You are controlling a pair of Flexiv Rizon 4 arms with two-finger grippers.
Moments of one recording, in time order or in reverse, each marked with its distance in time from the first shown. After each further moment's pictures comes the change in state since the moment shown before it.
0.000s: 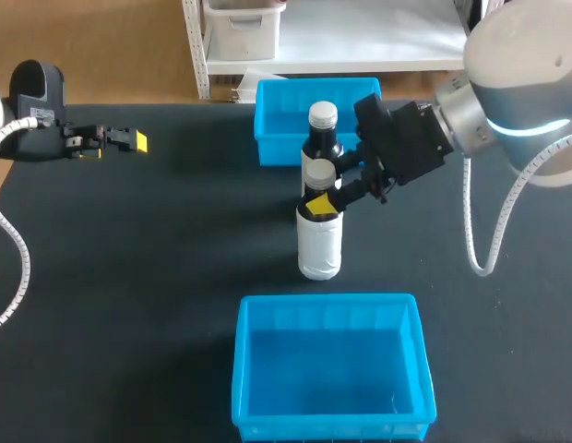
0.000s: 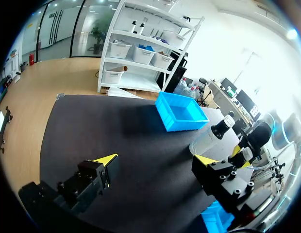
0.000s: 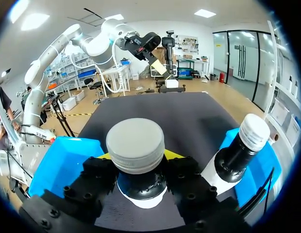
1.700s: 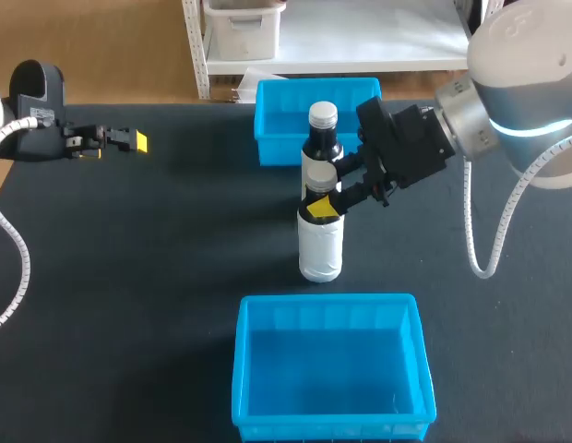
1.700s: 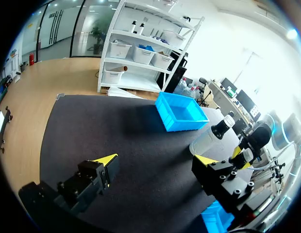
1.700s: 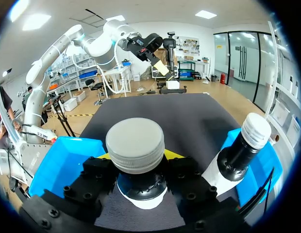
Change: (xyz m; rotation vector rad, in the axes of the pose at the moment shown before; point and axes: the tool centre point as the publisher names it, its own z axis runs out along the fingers) left arm 0.000 0.000 0.000 0.000 0.000 0.000; right arm 0.001 0.004 0.000 -0.008 -0.012 -0.005
